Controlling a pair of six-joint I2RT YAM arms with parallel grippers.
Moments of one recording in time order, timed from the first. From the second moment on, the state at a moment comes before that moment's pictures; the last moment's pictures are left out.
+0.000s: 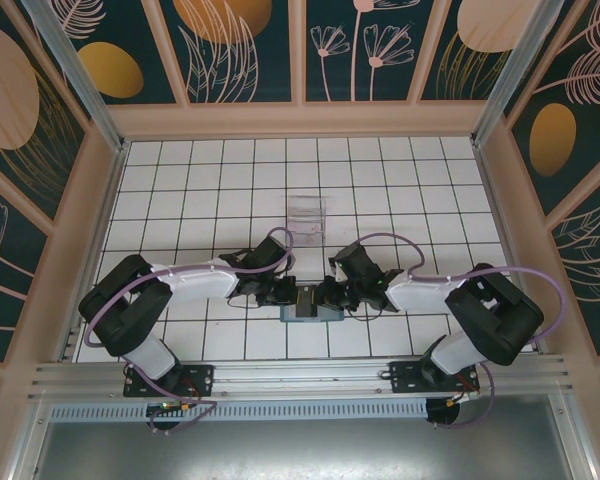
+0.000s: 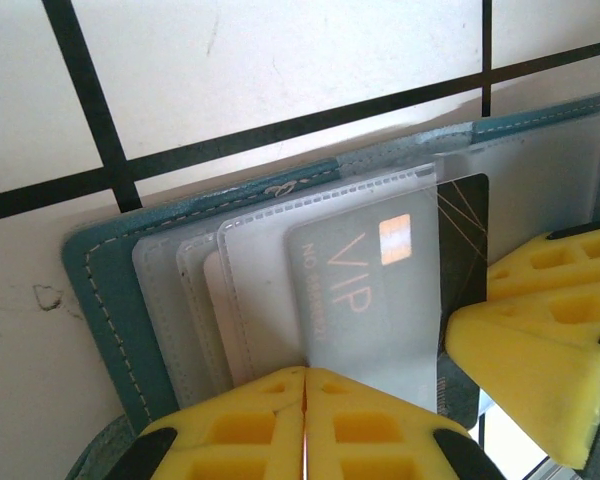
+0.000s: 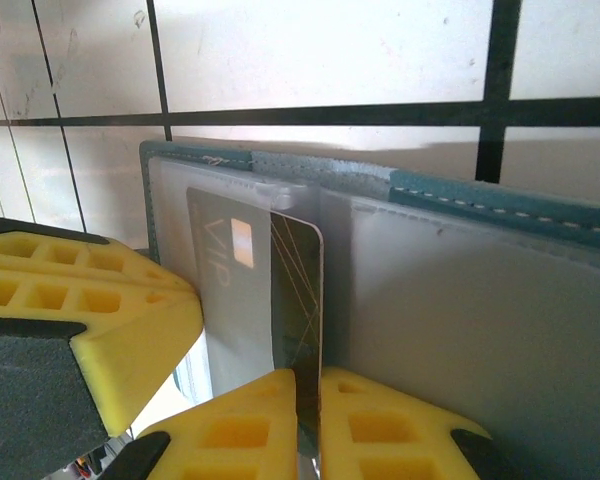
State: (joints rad) left arm -0.82 1.62 0.76 -0.25 0.34 -0.77; right arm 0.78 1.47 0.50 0.06 -0.42 0.94
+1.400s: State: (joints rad) left arm -0.82 1.62 0.78 -0.28 0.33 -0.76; right arm 0.74 1.17 0.57 -0.25 -0.34 0.87
